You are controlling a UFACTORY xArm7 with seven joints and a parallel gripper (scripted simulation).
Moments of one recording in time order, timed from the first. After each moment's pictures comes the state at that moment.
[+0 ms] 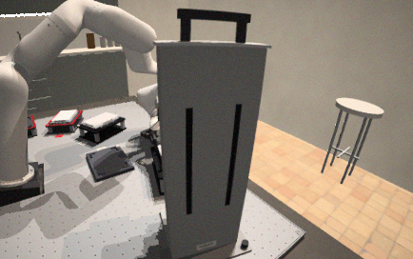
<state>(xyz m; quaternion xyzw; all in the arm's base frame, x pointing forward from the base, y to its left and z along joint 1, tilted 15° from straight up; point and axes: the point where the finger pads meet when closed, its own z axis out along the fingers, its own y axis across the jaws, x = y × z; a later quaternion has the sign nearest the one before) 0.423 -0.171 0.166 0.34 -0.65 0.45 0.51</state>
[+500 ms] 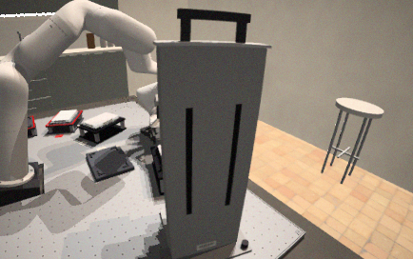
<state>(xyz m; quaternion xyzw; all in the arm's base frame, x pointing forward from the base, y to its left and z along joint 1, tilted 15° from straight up) 0.431 -0.151 0.168 0.34 -0.65 0.45 0.51</state>
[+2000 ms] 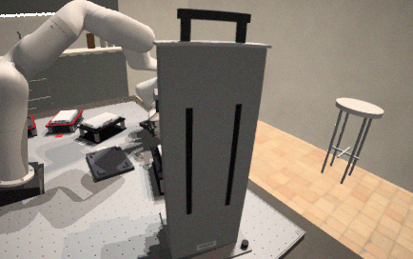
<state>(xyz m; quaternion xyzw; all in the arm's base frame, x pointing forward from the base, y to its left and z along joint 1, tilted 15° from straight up) 0.438 -0.126 0.182 0.34 -0.65 0.45 0.51</state>
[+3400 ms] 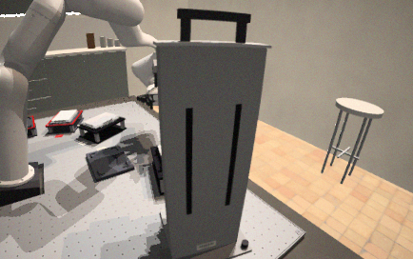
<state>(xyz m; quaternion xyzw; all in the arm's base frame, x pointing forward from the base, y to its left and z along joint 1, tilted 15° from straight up) 0.410 -0.131 0.275 0.34 -0.65 0.45 0.51</state>
